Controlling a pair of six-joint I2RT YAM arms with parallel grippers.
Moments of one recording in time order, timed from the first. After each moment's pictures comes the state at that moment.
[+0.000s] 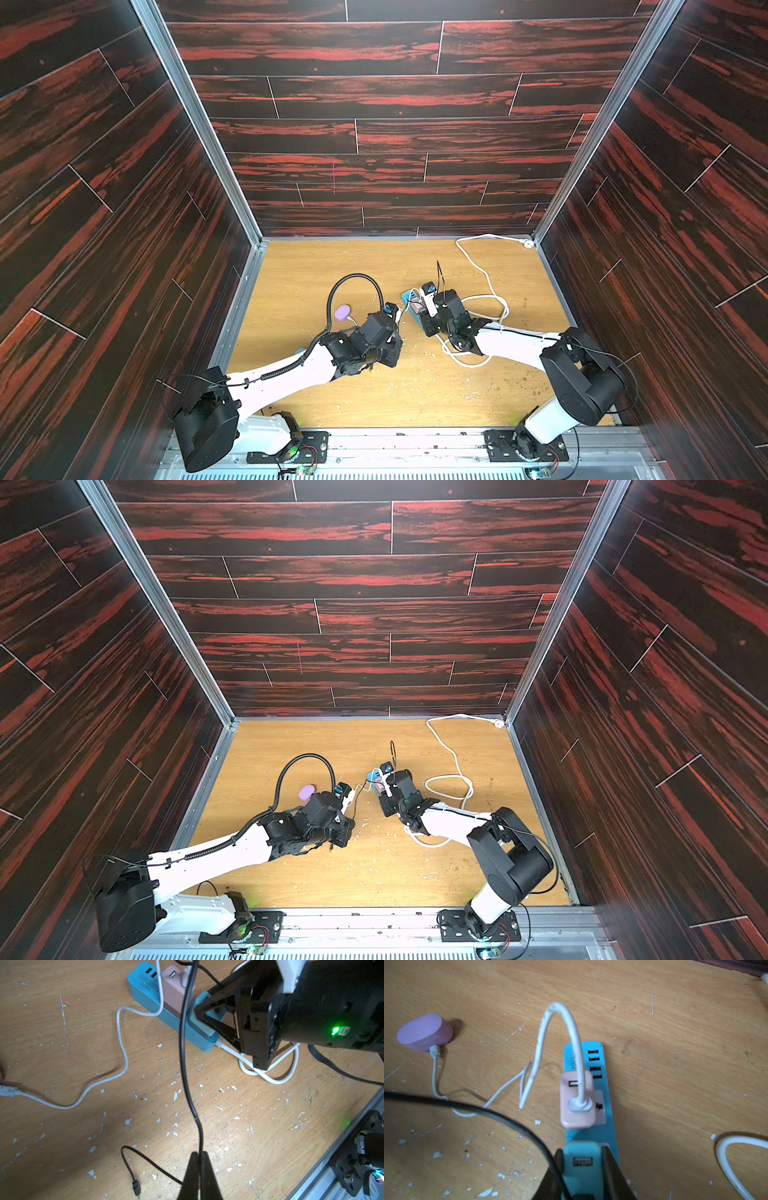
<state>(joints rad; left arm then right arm) -0.90 1.31 0.83 -0.36 -0.03 -0.48 0.69 1.62 0.79 0.09 0.12 0.13</state>
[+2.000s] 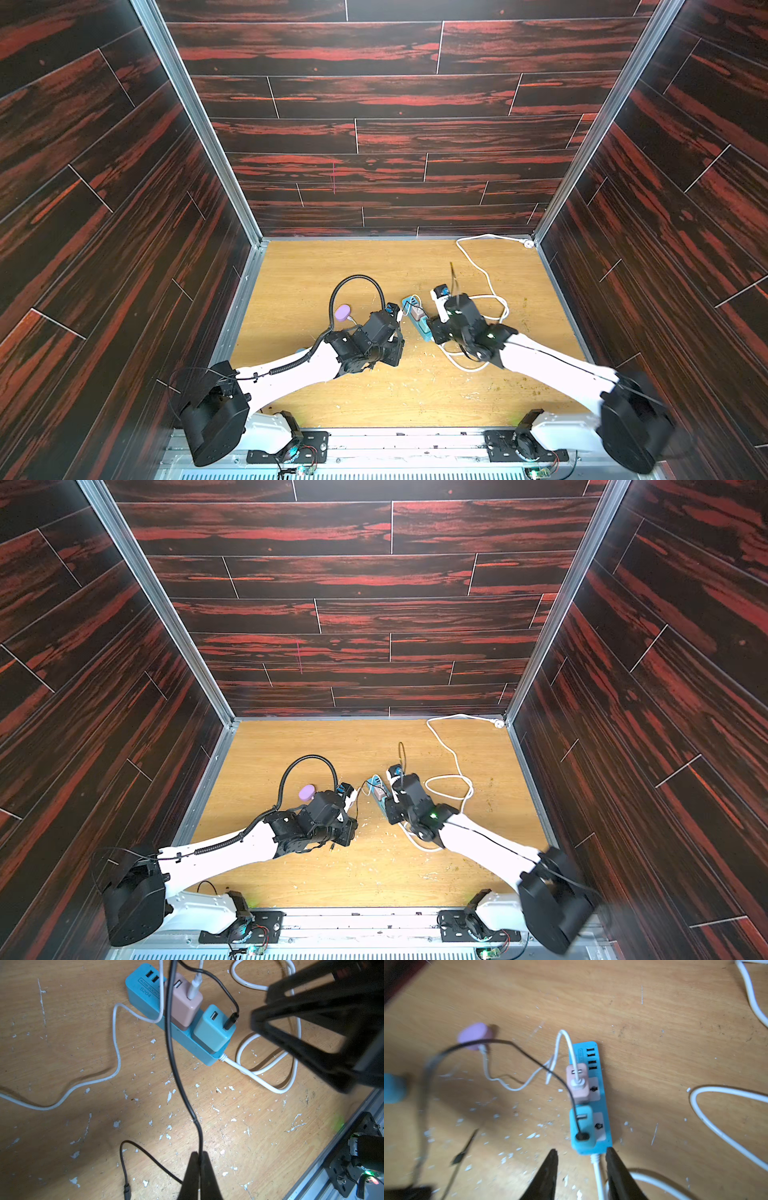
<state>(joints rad) -0.88 1.36 0.84 -0.33 0.02 -0.51 0.75 1.24 0.73 -0.20 0.10 0.27</state>
